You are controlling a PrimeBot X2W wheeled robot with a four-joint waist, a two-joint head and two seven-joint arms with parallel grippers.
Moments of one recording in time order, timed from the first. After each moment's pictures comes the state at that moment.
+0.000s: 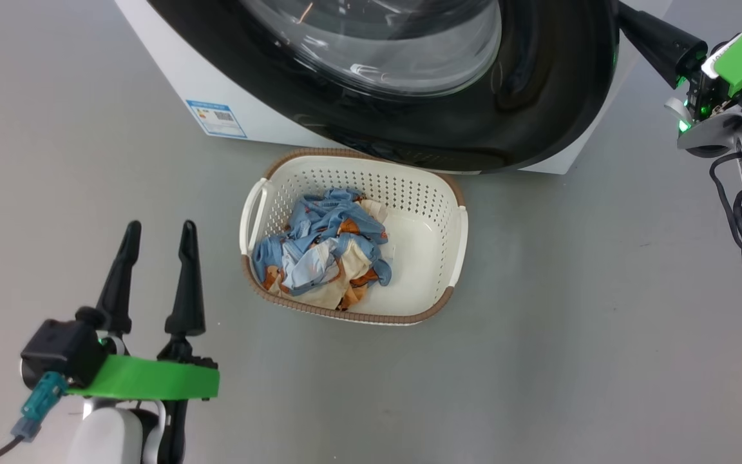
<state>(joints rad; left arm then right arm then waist) -0.26 0.03 -0.09 0.12 -0.30 -0.11 -0.25 -1.08 -0.36 0.21 0.78 1.57 0.13 0.56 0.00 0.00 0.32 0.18</state>
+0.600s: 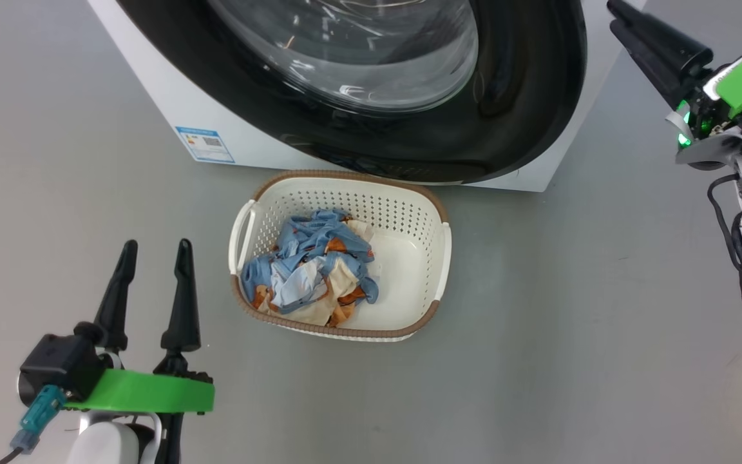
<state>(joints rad) -0.22 0.03 -0.07 0.13 -0.28 -0.12 -0.25 -0.99 -0.37 0.18 0.66 1.57 0.13 0.50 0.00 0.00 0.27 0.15</state>
